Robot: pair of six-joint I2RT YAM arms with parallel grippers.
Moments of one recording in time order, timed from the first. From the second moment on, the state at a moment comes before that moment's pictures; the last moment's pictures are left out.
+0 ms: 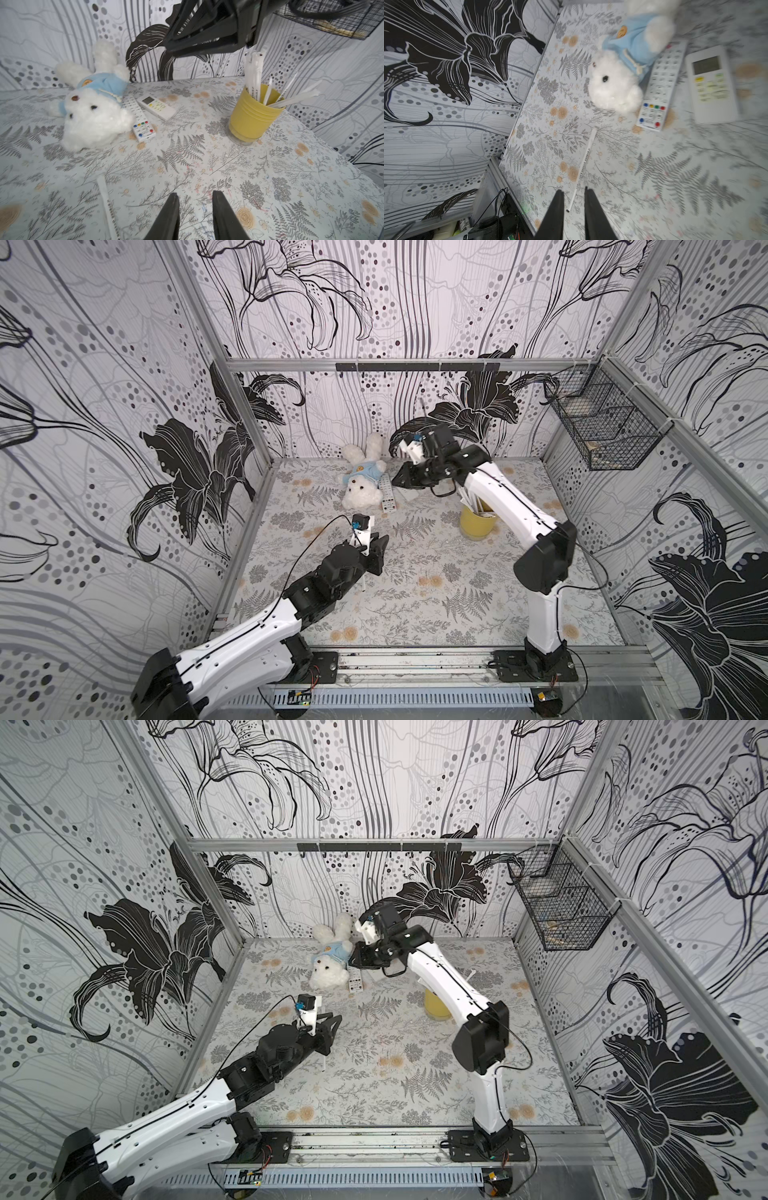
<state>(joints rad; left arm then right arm) -0.82 0.92 0.58 0.07 -0.28 -0.30 0.55 1.97 2.10 -0.88 -0.43 0.39</state>
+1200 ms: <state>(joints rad) -0.86 1.95 1.10 0.92 0.02 -0.39 0.37 1.42 1.47 -0.64 -0.05 0.24</state>
